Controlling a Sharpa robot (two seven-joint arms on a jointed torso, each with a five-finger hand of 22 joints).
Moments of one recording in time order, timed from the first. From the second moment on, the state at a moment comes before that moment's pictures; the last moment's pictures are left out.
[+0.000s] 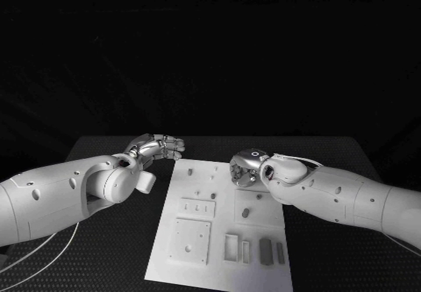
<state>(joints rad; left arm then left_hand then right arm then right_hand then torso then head) 1.36 -0.80 -0.19 1.38 -0.03 -0.25 0.26 1.12 -0.12 0.52 -0.25 0.06 0.80 0.19 0.36 0.44 1.14 0.14 0.13 0.11 0.98 0.07 0.56 0.56 0.04 0.74 -0.02 0.49 1.30 1.24 -0.53 -0.15 1.11 -1.68 -0.28 -0.05 1.12 -0.17 0.75 -0.28 0.05 1.03 0.10 0.42 0.49 1.35 0.03 0.12 0.29 1.32 -0.07 0.94 1.02 0.22 1.21 -0.01 0.79 1.31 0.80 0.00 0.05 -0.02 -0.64</state>
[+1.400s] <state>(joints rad) 1.36 -0.79 -0.19 1.37 -0.03 -0.25 0.26 1.11 -0.12 0.52 -0.25 0.06 0.80 0.19 0.36 0.44 1.14 0.14 0.13 0.11 0.98 0.07 0.56 0.56 0.04 0.74 -0.02 0.49 1.30 1.22 -0.46 -0.13 1.12 -1.72 -0.51 -0.17 1.13 -0.17 0.79 -0.28 0.05 1.05 0.09 0.42 0.50 1.37 0.02 0.12 0.31 1.32 -0.08 0.95 1.02 0.21 1.23 -0.02 0.82 1.31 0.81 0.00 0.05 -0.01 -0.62</state>
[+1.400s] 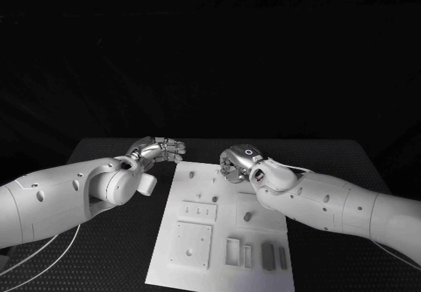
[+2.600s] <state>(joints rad) 1.38 -0.79 -0.19 1.38 -0.04 -0.25 0.26 1.11 -0.12 0.52 -0.25 0.06 0.80 0.19 0.36 0.45 1.14 0.14 0.13 0.11 0.98 0.07 0.55 0.56 0.04 0.74 -0.02 0.49 1.30 1.22 -0.40 -0.13 1.06 -1.74 -0.52 -0.19 1.13 -0.17 0.80 -0.28 0.05 1.05 0.09 0.41 0.52 1.37 0.02 0.12 0.31 1.33 -0.08 0.95 1.02 0.21 1.22 -0.02 0.82 1.31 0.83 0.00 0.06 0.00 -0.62</state>
